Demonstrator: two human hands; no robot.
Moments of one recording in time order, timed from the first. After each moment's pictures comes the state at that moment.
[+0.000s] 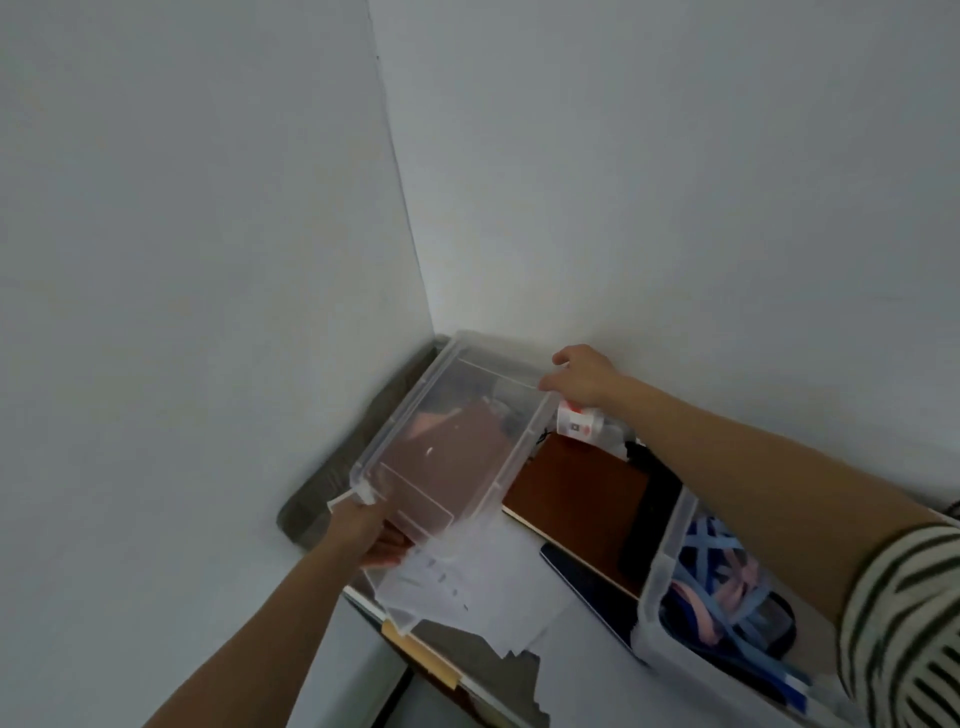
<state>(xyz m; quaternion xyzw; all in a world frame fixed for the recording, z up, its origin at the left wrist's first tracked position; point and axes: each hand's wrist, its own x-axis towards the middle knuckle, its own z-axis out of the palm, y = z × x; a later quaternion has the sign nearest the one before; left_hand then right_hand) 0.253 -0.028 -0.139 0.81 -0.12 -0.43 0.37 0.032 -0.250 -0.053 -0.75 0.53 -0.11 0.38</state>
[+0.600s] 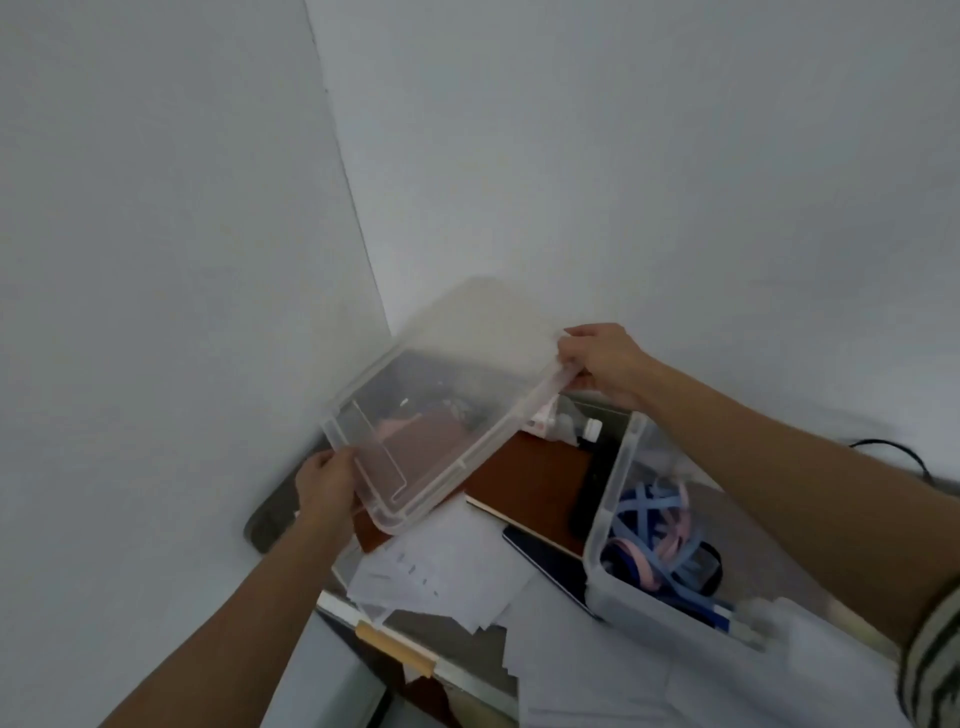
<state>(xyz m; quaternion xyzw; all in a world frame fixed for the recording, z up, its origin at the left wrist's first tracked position) 0.229 -0.041 -0.090 0.73 -0.11 -0.35 0.58 -0.040 -0.197 0.003 -0.53 0.50 -0.33 0.59</state>
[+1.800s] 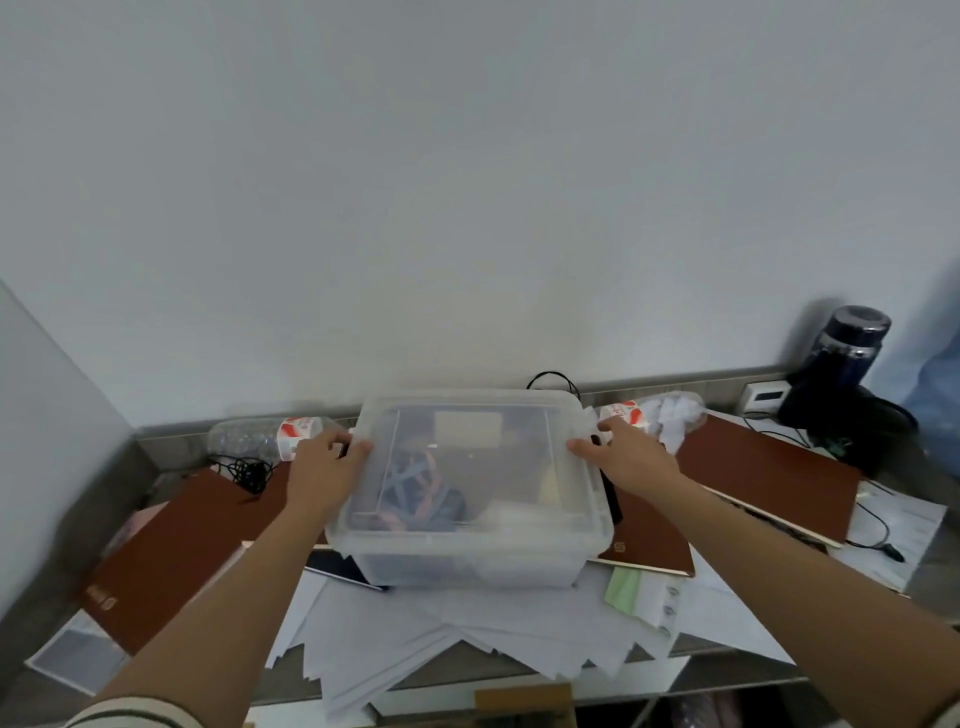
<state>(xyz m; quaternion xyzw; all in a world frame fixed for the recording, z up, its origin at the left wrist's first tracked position) -0.012 -0.080 -0.060 0.69 -0.60 -0.25 0.33 -0.356 -0.017 -0.062 -0.51 0.80 -0.18 0.25</state>
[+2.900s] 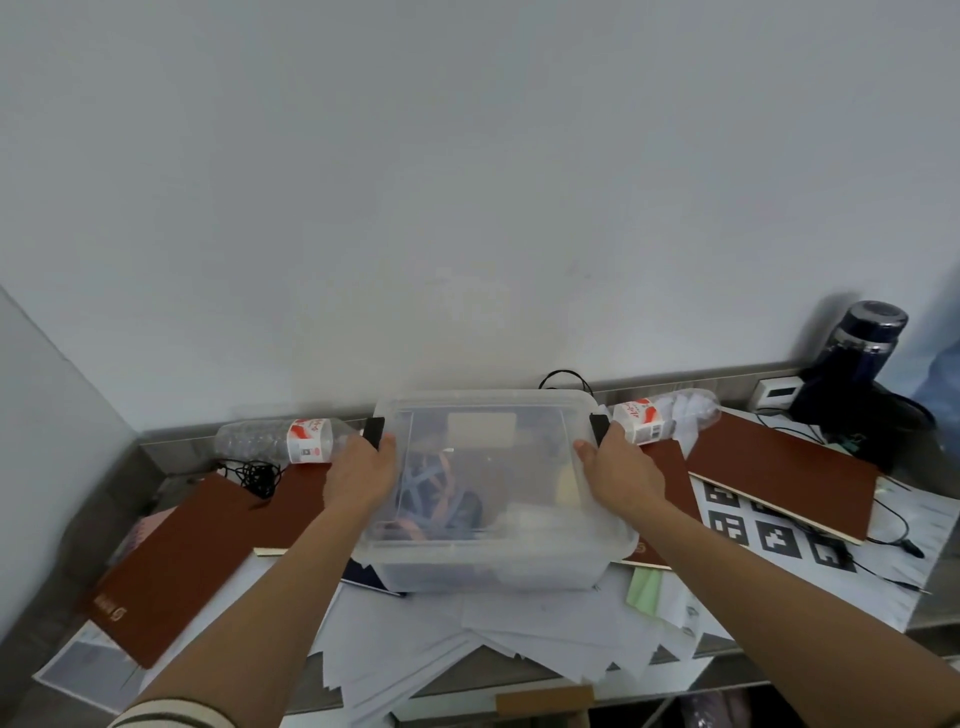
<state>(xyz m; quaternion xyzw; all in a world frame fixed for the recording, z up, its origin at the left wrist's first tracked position) -0.029 -0.099 -0.068 0.74 -0.58 -0.24 0.22 -0.308 -0.025 -0.079 -0.47 0.84 -0.21 0.18</state>
